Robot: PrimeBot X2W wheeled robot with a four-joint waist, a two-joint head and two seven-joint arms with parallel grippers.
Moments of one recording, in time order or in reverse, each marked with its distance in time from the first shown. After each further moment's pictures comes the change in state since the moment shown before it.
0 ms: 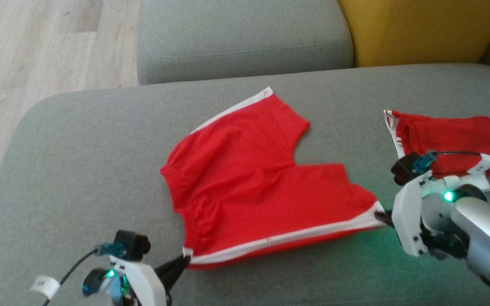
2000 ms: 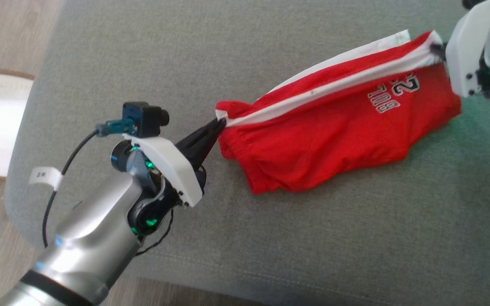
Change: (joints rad) left arm -0.355 -0.110 0.092 -0.118 -0.089 0.016 0.029; right arm -0.489 -0.029 -0.157 0.075 -0.095 0.000 0.200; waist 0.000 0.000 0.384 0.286
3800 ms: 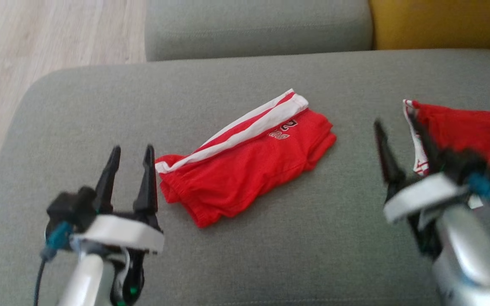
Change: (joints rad) left arm 0.493 -0.180 0.602 -0.252 0.577 0.151 -0.240; right arm 0.724 0.365 -0.689 -0.179 -0.563 0.000 -0.960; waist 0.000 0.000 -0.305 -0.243
